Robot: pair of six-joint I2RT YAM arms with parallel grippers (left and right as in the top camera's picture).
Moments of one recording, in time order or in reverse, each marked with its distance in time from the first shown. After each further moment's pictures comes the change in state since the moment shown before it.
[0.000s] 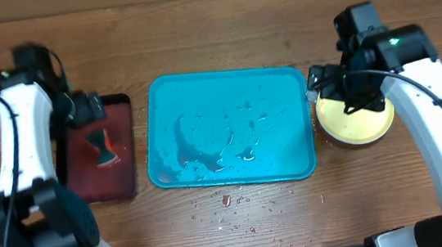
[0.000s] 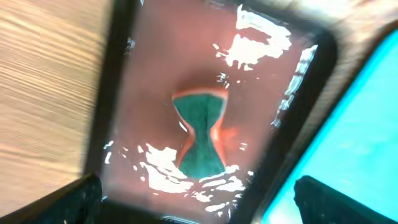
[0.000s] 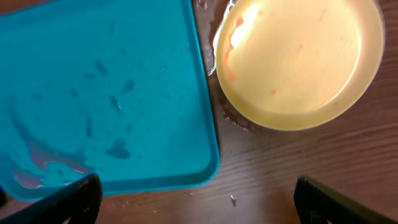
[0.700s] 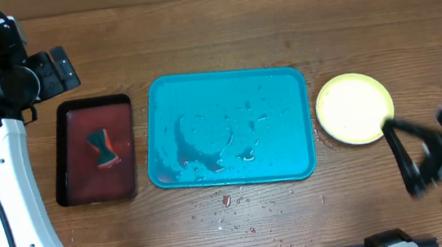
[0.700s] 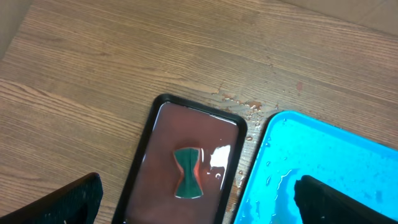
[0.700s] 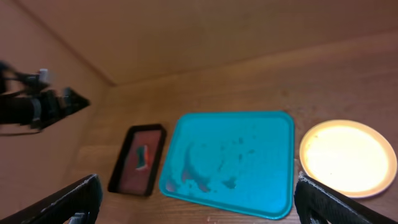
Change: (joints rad) left arm -0.027 -0.244 0.264 -0.051 0.000 -0.008; right arm 0.000 -0.496 0.631 -0.237 -0.219 -0.060
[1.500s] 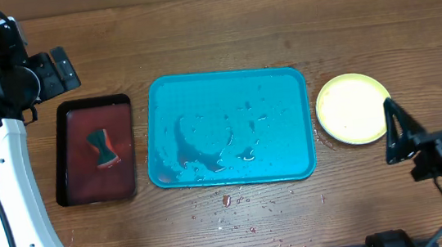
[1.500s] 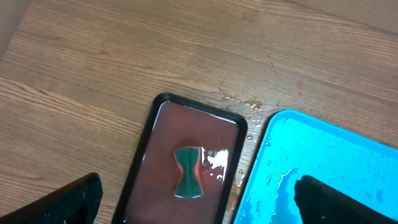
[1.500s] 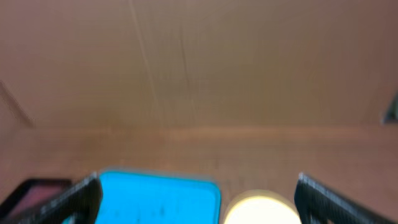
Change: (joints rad) left arm 0.000 0.000 -0.002 -0.002 0.000 0.000; right arm -0.097 -0.451 -0.911 0.727 0.169 -0.256
